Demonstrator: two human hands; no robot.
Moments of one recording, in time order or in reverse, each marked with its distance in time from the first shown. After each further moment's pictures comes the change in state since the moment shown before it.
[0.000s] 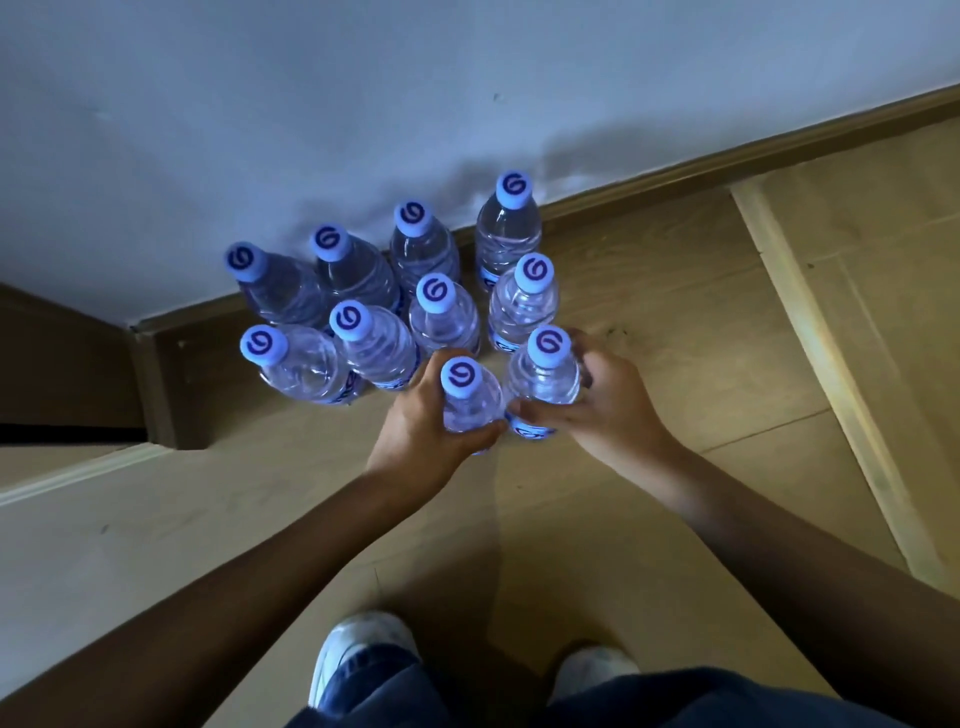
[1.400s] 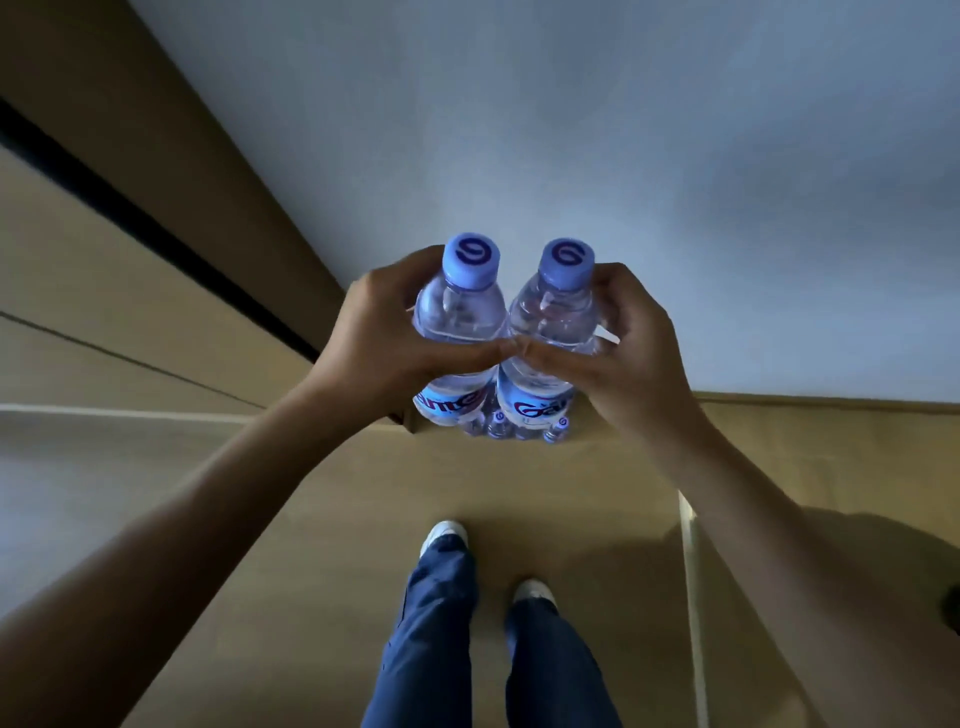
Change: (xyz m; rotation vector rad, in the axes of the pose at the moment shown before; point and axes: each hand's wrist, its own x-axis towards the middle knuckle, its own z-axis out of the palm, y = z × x) left_hand -0.205 0.606 -0.420 -0.011 0.407 0.041; right_hand -0.146 -0.698 -0.124 0.118 -0.181 -0.353
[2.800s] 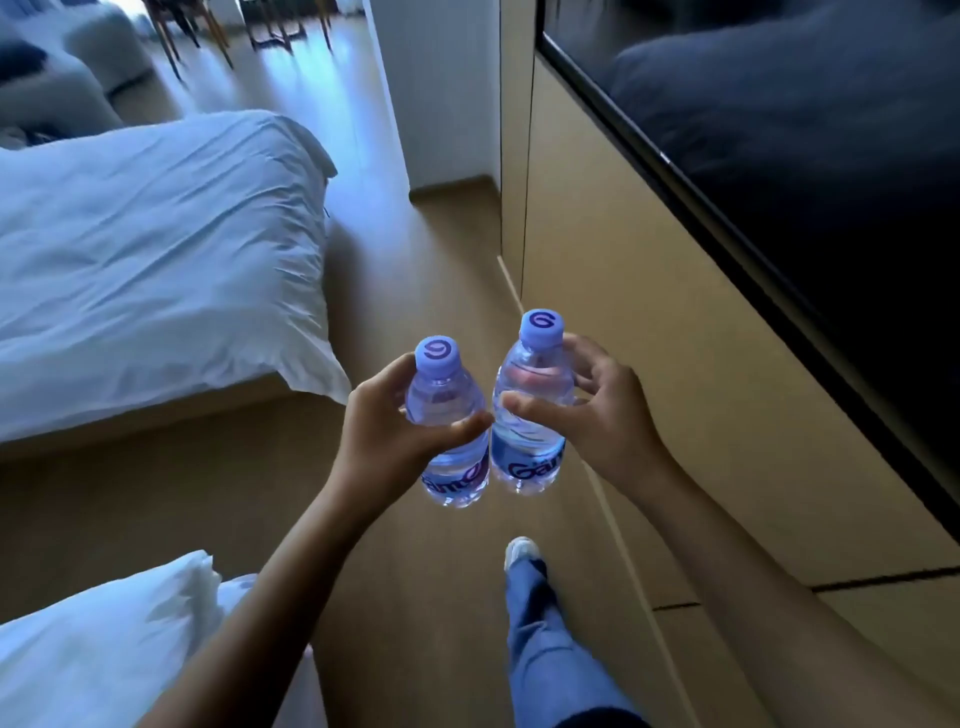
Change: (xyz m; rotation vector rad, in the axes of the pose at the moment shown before) left_hand -0.411 -0.173 -0.578 -0.010 1.315 -0.453; right_hand -0.063 -0.302 0.757 0.073 -1.248 -0.205
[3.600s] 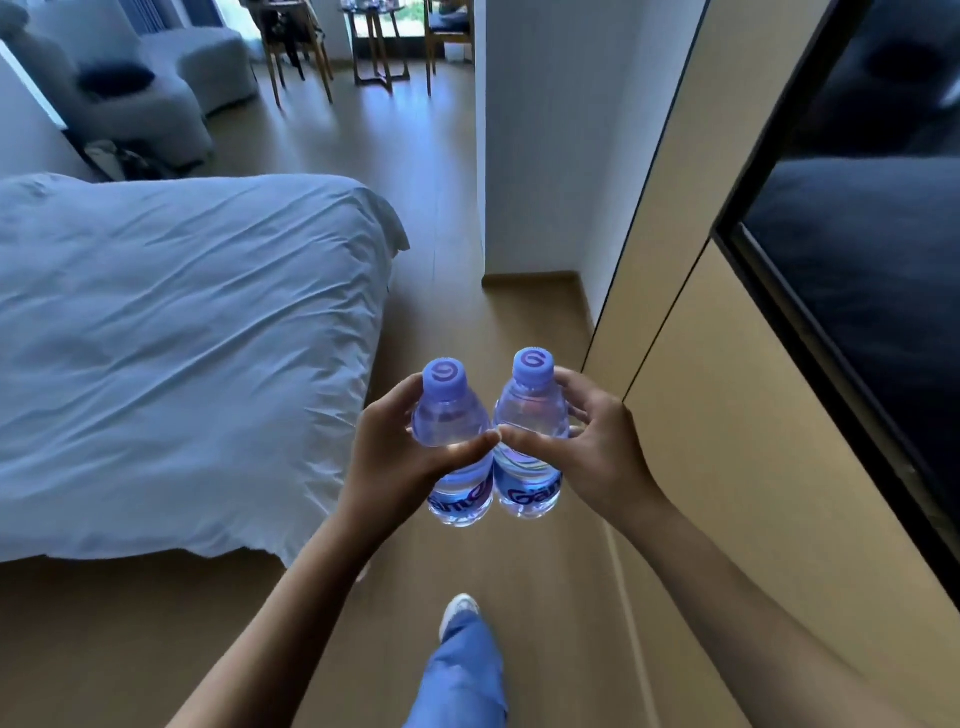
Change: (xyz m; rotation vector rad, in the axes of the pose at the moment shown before) left_hand 0.503 -0.129 -0.116 -0.002 0.241 -0.005; right_hand 0.555 0.000 0.129 -0.068 -0.194 -0.099
